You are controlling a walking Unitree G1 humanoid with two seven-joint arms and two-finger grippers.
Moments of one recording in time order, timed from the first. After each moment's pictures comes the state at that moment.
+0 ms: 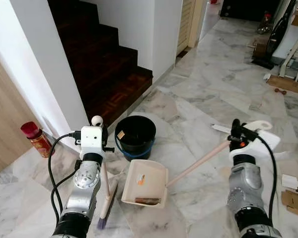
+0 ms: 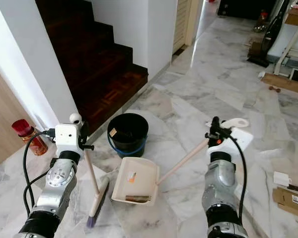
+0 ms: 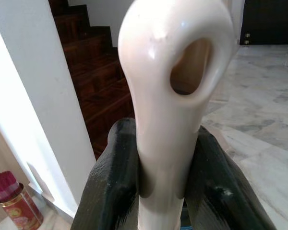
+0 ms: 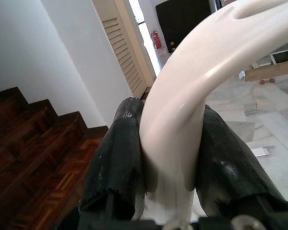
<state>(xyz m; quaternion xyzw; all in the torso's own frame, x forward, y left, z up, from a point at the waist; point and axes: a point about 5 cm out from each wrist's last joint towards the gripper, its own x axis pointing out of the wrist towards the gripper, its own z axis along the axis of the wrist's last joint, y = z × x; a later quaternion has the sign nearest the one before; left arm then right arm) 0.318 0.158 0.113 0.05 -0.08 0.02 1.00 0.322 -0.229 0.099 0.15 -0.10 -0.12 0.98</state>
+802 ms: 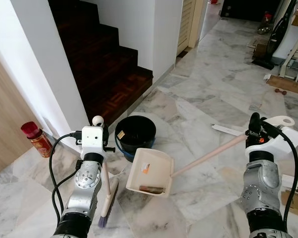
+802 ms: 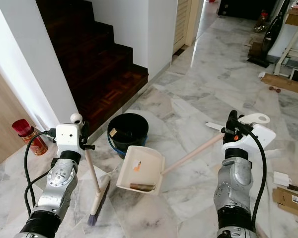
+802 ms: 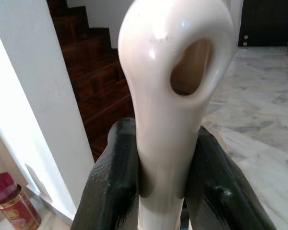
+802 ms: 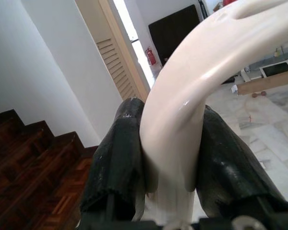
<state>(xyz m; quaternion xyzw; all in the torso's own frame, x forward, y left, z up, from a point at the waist) 0.318 0.156 0.113 0.05 -0.09 0.02 0.99 0.316 -0.253 0.121 0.16 -0.13 -0.14 0.97</state>
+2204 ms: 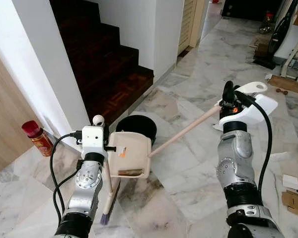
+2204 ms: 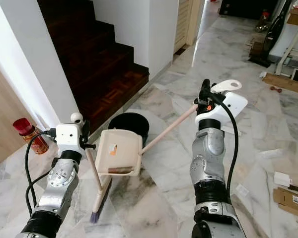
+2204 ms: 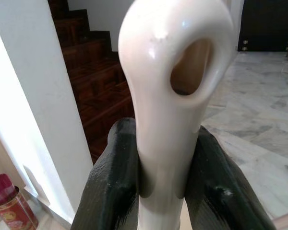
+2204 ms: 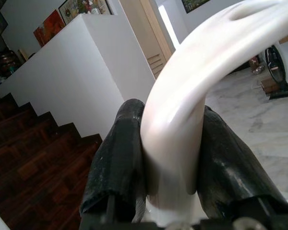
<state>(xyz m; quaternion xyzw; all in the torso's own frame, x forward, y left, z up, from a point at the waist) 0.318 0.154 0.115 0.04 -0.10 0.01 0.99 0.357 -0.181 0.179 0.18 -0.18 -0.05 0.96</state>
